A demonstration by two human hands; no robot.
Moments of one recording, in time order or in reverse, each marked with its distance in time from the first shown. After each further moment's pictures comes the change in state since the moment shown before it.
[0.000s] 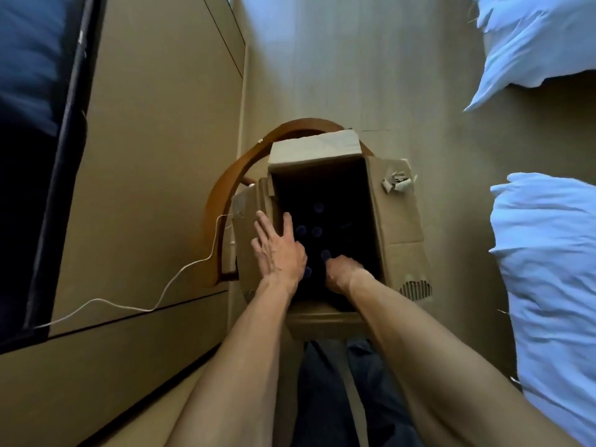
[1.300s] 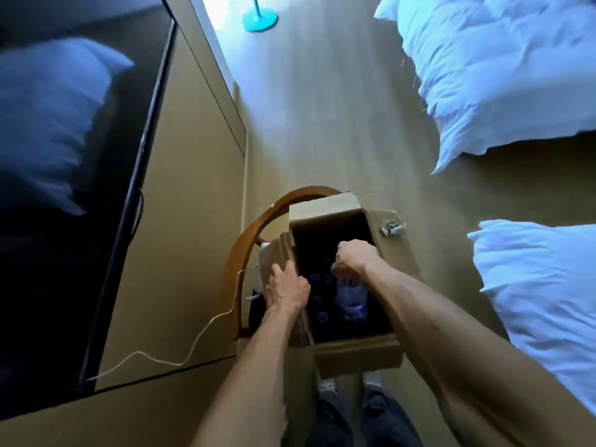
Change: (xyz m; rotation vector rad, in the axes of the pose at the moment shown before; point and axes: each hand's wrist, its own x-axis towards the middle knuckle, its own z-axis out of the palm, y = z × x) left_hand -0.019 -0.030 -0.087 -0.319 -0.179 -0.029; right_hand -0.081 -0.032 -0.132 0.109 0.310 0.158
